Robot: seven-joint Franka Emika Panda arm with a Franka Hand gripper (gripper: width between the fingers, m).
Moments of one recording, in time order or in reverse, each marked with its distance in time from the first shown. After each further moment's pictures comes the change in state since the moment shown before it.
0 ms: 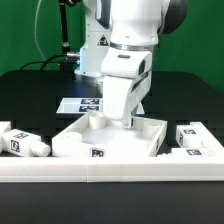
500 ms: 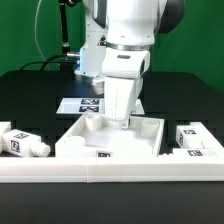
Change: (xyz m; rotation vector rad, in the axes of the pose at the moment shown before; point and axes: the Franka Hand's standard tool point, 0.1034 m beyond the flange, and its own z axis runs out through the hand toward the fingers) arm -0.006 0.004 -0.001 -0.003 0.001 -0.081
